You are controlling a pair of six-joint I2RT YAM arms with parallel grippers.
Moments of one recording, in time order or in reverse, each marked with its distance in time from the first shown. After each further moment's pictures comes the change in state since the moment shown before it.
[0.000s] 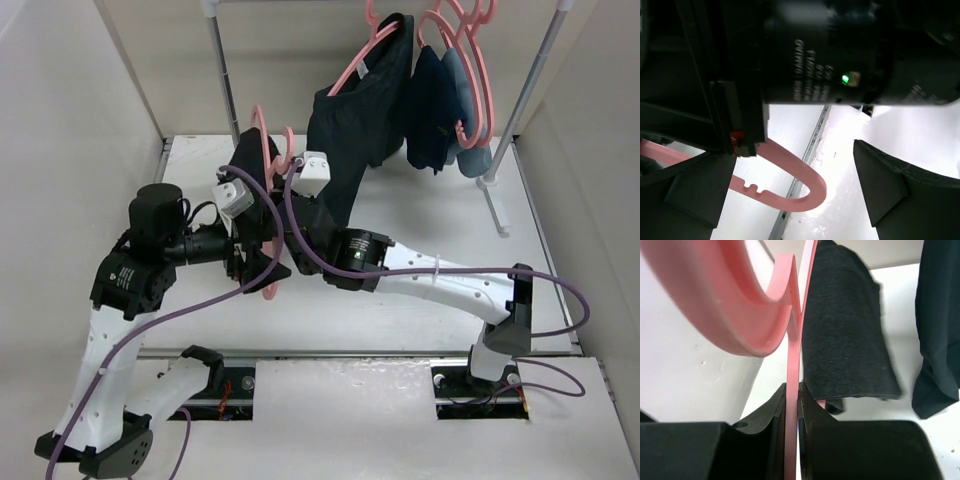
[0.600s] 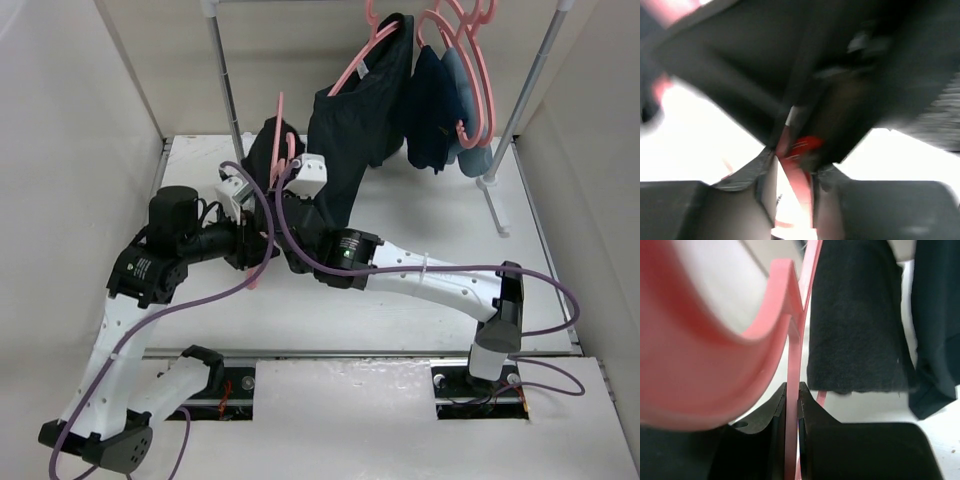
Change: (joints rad) left arm -0.019 0.008 -0.106 0.037 -0.266 -0.157; right arm -0.013 0.055 0.022 0.002 0.020 0.013
